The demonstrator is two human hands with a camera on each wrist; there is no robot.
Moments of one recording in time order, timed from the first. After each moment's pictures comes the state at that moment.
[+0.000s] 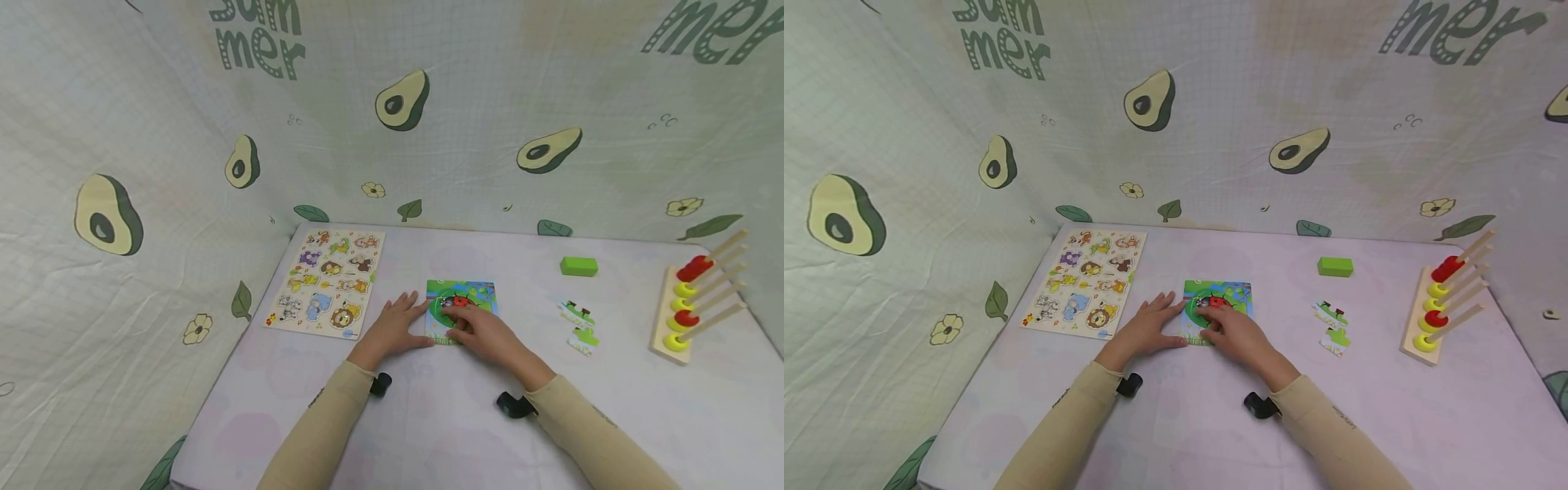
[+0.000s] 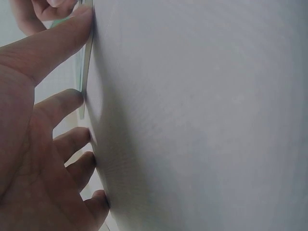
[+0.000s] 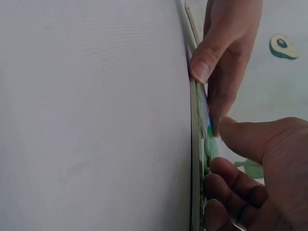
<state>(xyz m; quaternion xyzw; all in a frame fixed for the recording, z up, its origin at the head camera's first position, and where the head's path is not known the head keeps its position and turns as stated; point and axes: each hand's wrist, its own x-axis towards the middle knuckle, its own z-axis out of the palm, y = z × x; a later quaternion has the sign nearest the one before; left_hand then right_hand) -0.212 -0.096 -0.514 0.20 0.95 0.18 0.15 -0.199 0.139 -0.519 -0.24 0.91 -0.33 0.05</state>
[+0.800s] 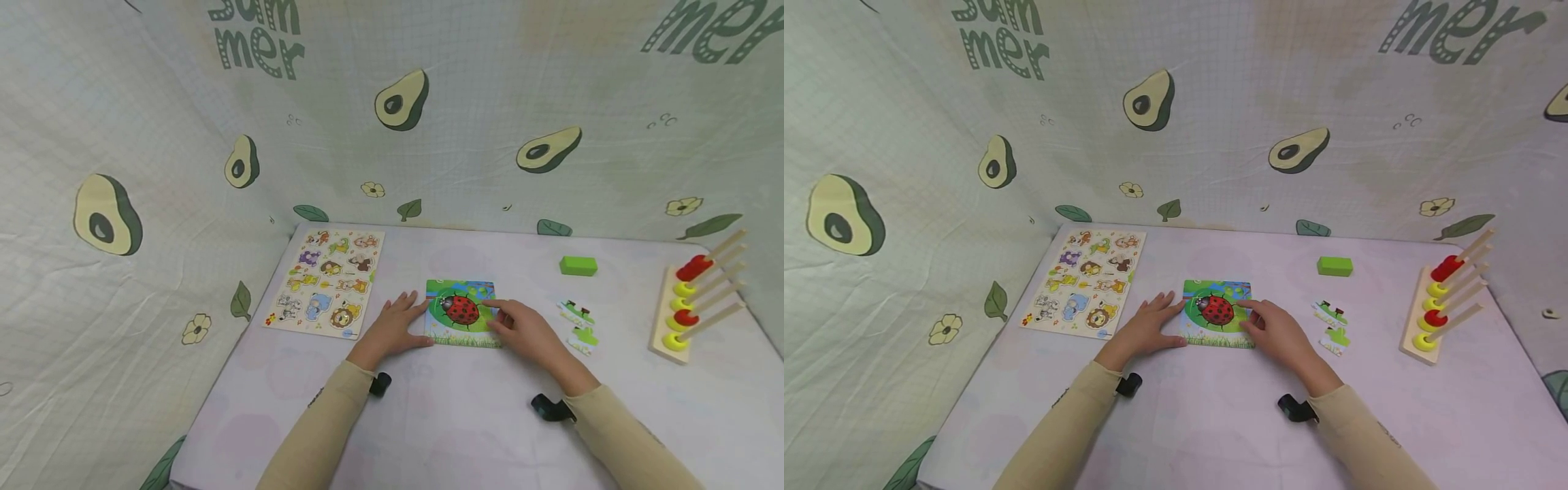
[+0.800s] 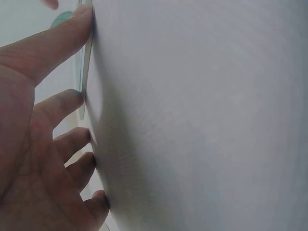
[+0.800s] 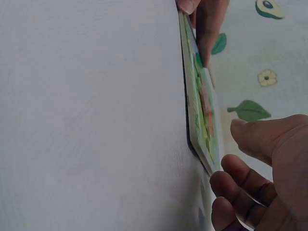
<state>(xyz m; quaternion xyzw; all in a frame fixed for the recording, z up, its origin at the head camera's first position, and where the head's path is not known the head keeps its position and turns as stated) -0.211 -0.096 -0.512 0.20 0.95 0.19 0.15 -0.195 0.202 -0.520 -0.17 0.93 -0.33 0.00</state>
